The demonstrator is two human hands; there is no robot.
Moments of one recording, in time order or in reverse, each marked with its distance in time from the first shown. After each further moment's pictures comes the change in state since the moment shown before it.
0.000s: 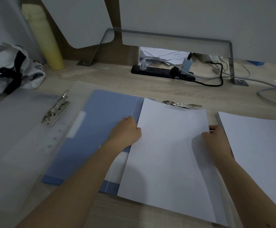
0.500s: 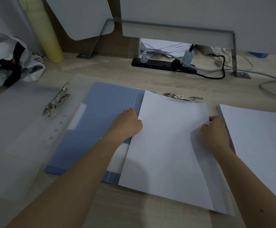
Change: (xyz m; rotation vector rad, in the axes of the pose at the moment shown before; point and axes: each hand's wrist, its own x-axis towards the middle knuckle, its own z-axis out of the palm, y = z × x) left_hand -0.003 0.006 -0.004 0.050 -0.033 -0.001; right_hand -0.002 -0.007 0.005 -0.181 0.063 -0.070
